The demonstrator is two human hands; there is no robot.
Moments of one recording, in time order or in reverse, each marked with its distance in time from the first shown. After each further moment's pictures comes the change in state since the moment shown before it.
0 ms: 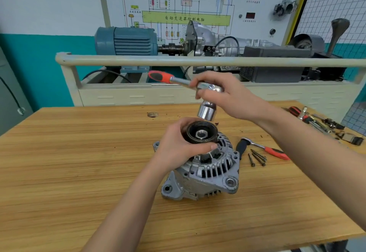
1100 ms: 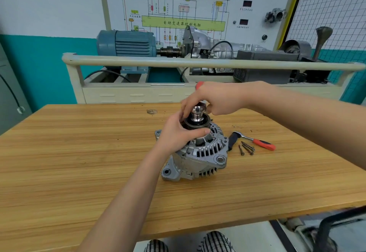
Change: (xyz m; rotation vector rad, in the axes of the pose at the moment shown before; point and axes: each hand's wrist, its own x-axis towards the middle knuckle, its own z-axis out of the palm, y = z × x) left_hand -0.001 -0.005 0.005 -0.087 0.021 0.050; right_hand -0.004 -0.039 -0.010 -0.610 -0.651 -0.129
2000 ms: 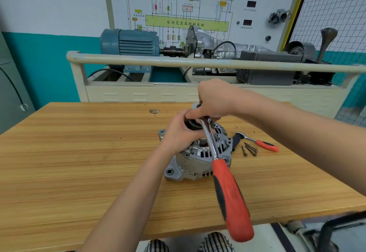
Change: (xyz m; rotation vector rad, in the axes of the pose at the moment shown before) left_hand -0.001 0.001 0.001 0.053 -0.013 -0.009; right_hand 0.016 -0.028 0.009 -0.077 0.202 0.494
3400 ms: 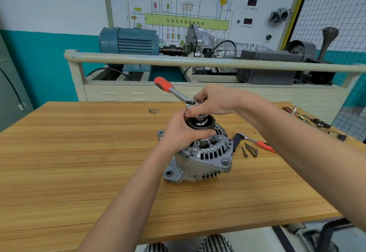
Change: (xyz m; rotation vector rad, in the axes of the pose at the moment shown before) left_hand 0.005 0.004 -0.002 0.035 0.017 -0.046; right_hand 0.013 0.016 0.010 0.328 -0.119 0.094
